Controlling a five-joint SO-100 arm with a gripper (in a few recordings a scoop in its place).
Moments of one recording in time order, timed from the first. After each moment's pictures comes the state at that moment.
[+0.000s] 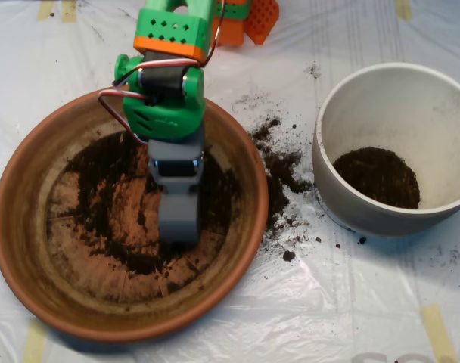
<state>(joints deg) 18.2 77.4 101.5 61.5 -14.8</state>
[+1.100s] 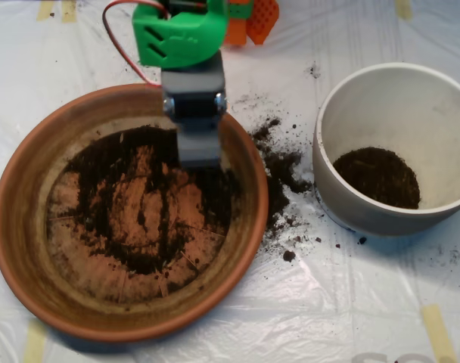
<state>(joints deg) 11.4 99.9 96.2 79.2 -14.5</state>
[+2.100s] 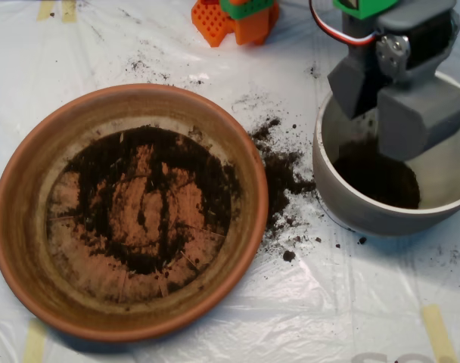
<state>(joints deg) -22.7 73.2 37.1 102.7 -4.6</state>
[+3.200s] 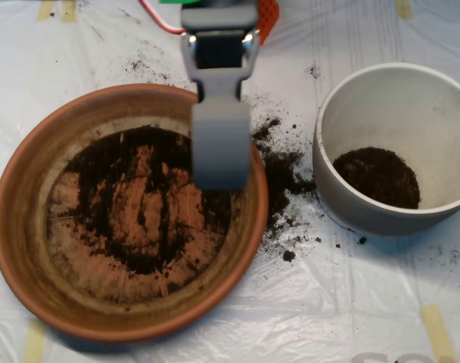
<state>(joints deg) 10.2 99.7 80.1 87.3 -7.9</state>
